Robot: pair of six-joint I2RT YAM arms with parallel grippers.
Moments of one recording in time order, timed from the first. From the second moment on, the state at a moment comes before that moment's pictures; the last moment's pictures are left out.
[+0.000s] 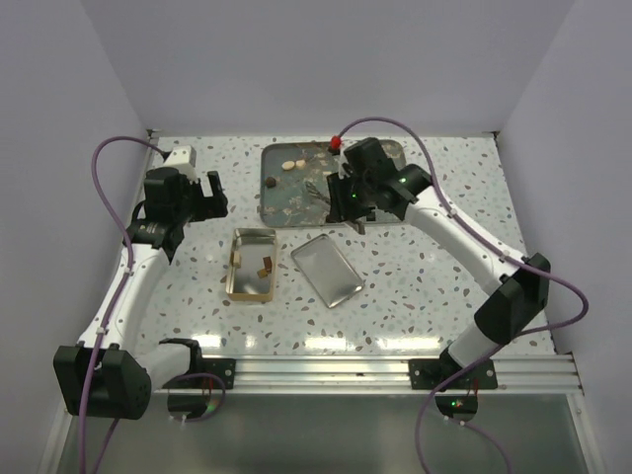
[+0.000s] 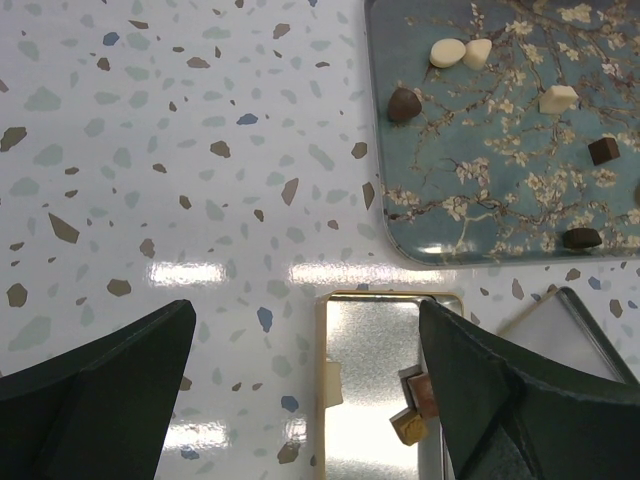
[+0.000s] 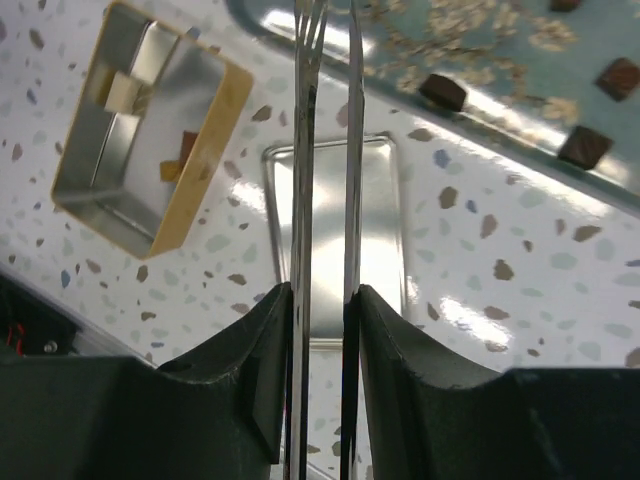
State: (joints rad) left arm -0.05 1.12 0.96 -0.36 0.02 -0.18; right arm 0.69 1.62 1.61 -0.84 -0.04 0.29
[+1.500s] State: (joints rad) left arm -0.05 1.12 0.96 -0.36 0.03 -0.18; right arm 0.47 1.88 1.54 -0.76 0.09 0.31
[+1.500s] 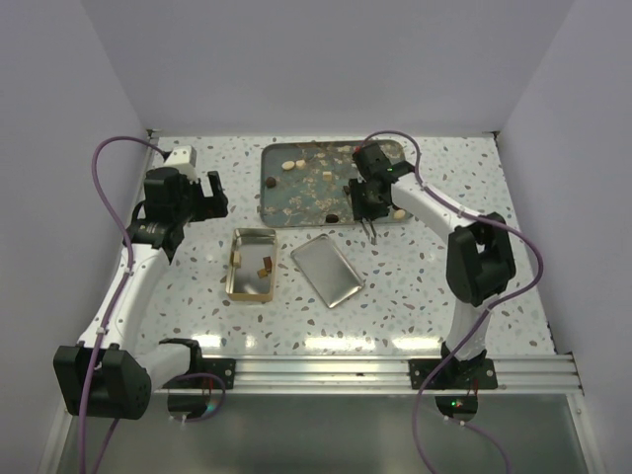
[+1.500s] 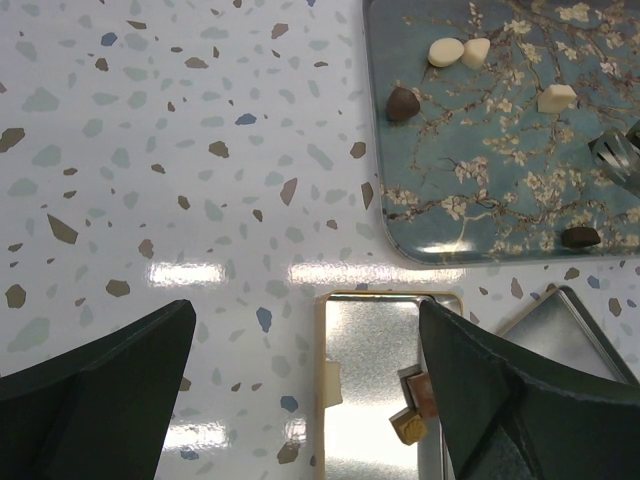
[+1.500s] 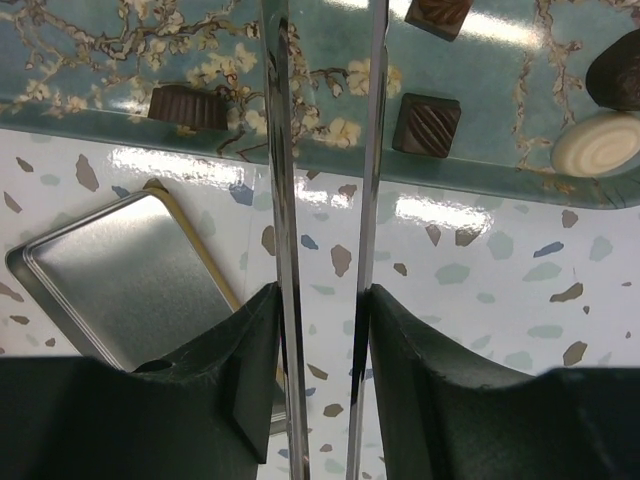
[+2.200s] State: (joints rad) left arm -0.04 1.12 0.96 -0.36 0.03 -0.18; right arm 0.47 1.88 1.66 -0.80 0.00 0.32
